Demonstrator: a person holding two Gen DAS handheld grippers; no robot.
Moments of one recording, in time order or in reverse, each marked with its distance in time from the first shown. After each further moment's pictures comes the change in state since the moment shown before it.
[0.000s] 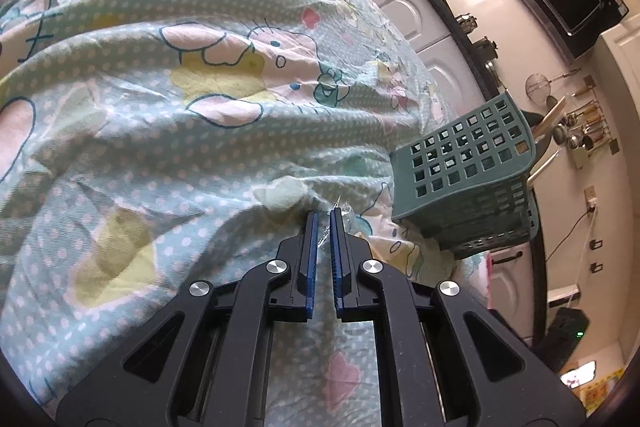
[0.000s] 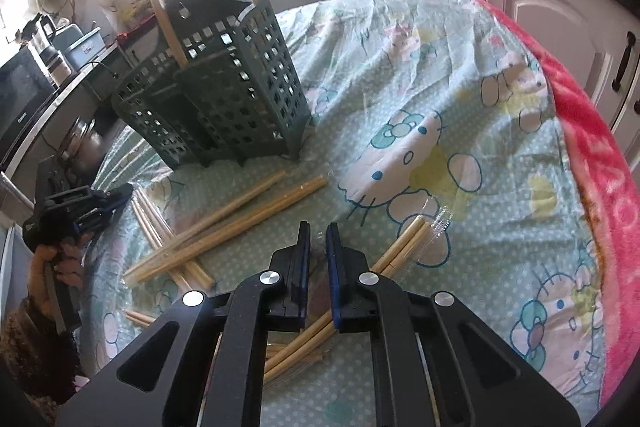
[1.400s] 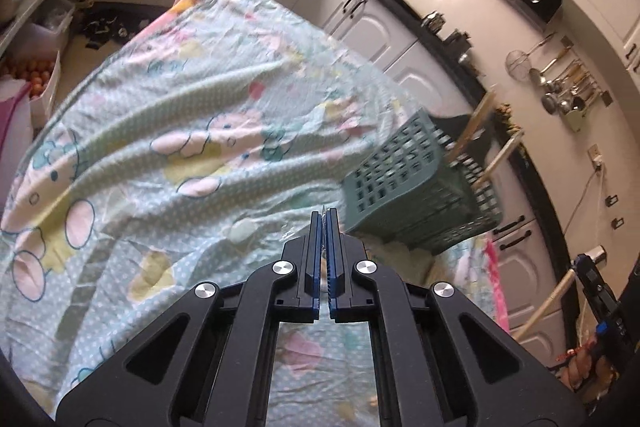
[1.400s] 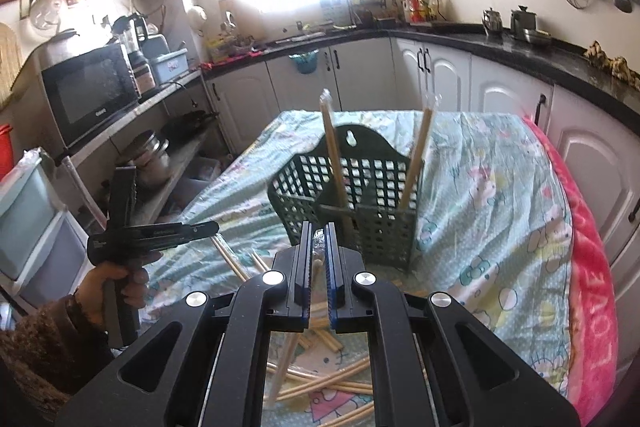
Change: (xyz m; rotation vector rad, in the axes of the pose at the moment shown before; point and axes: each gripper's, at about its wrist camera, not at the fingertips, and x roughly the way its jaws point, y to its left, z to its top) left arm -0.070 -0.060 0.007 0.205 -0.101 0.037; right arm -0.099 0.102 0.044 -0.240 -0.256 0.154
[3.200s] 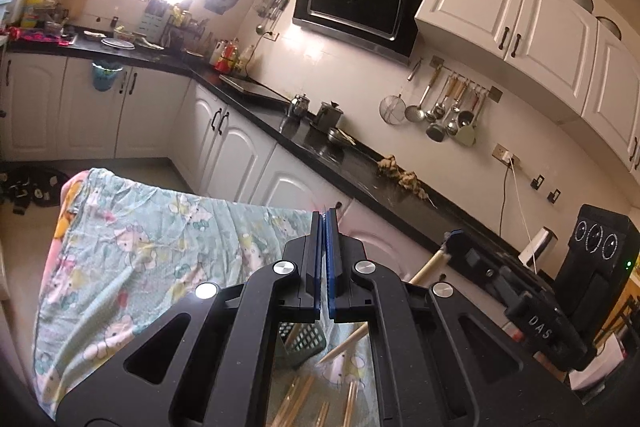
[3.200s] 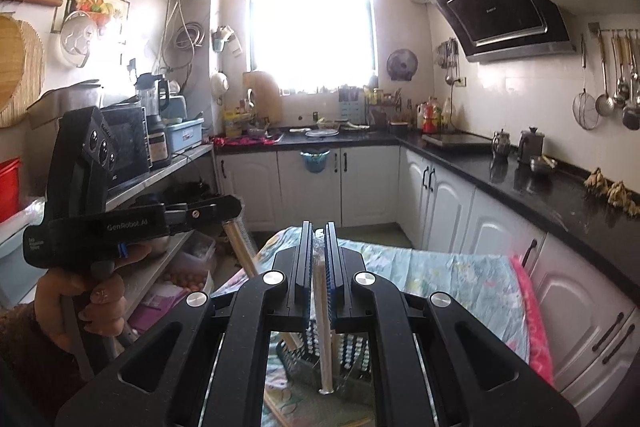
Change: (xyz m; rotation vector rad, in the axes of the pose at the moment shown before) left arm -0.096 -0.205 0.108 0.342 -0.287 -0.251; right arm -0.051 0.029 0.143 -0.165 -0.299 -0.041
